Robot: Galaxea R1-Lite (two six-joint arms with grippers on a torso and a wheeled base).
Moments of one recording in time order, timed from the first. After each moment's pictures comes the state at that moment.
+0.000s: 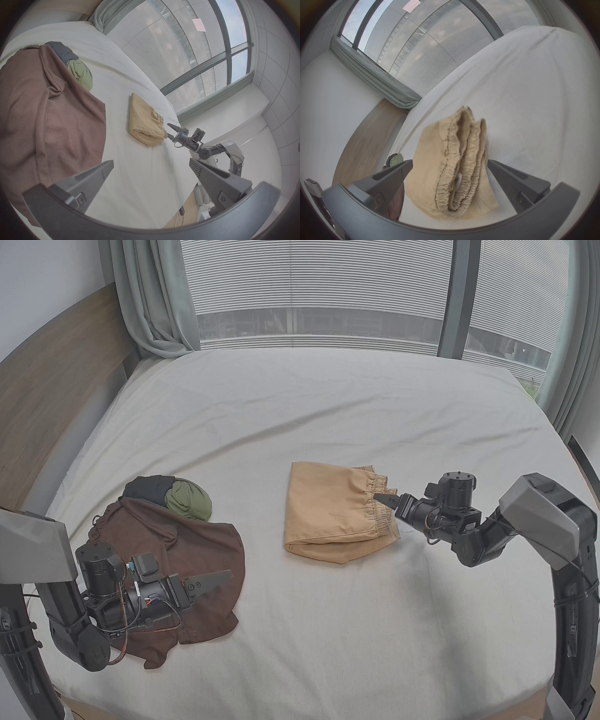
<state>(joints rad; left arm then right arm) -0.18 2.12 -0.26 -1.55 -0.61 -0.64 0.21 2.48 -1.32 -0.86 0.30 0.61</state>
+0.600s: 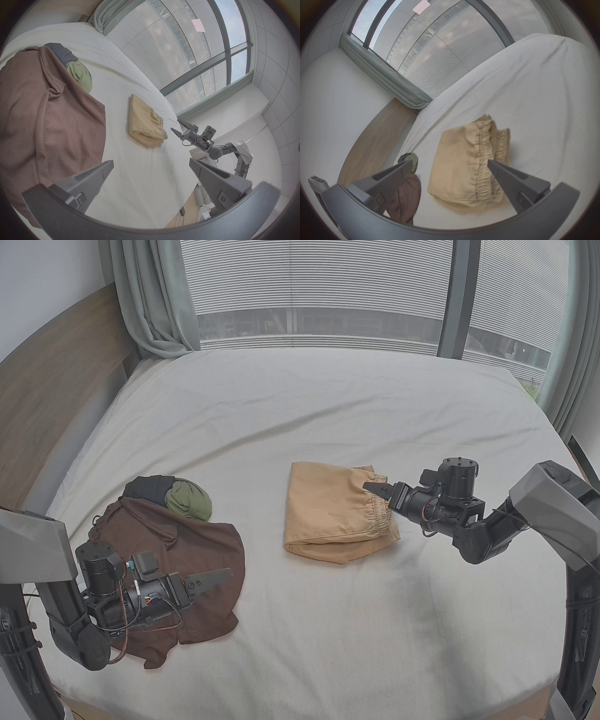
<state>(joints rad) -0.18 2.12 -0.27 -1.55 -0.61 -0.64 0.28 2.34 -1.23 -0.86 0.29 0.59</state>
